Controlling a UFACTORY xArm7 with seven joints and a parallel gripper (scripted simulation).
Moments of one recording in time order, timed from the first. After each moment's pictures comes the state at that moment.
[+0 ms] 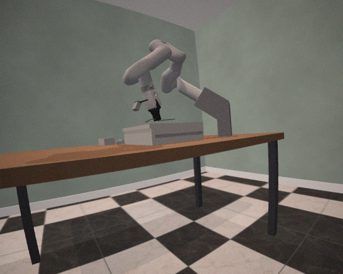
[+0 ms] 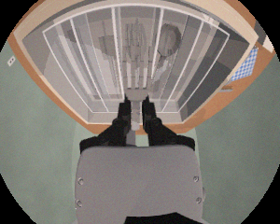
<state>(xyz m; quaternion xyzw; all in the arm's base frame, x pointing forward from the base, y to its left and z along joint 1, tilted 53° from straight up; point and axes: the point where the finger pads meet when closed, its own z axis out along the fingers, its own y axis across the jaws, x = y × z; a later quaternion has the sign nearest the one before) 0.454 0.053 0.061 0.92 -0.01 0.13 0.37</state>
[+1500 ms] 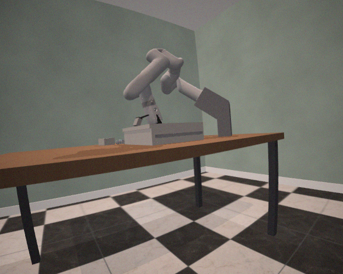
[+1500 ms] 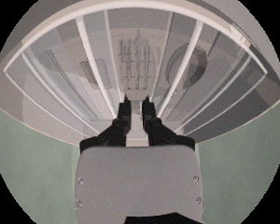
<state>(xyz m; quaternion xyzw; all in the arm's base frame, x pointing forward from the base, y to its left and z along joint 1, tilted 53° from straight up) 0.495 -0.001 0.010 0.92 -0.01 0.13 0.37</state>
